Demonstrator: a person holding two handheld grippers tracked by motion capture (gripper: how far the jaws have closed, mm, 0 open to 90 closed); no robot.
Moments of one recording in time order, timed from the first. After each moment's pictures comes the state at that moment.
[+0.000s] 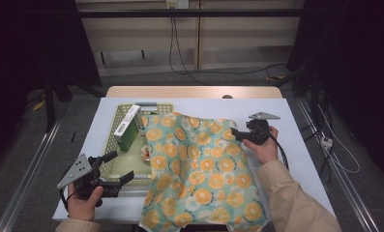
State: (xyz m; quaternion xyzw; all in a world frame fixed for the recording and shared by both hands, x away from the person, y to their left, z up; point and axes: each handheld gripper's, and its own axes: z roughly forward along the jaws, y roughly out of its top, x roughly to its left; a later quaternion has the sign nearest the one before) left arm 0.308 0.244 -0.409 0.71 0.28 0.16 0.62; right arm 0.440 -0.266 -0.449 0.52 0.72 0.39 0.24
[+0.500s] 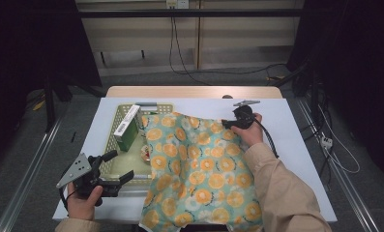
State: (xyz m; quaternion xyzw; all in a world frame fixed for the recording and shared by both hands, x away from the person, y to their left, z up) left arm 0.309 0.245 -0.408 0.71 0.28 0.16 0.62; right arm 0.513 -0.245 -0.470 0.52 0.76 0.35 0.21
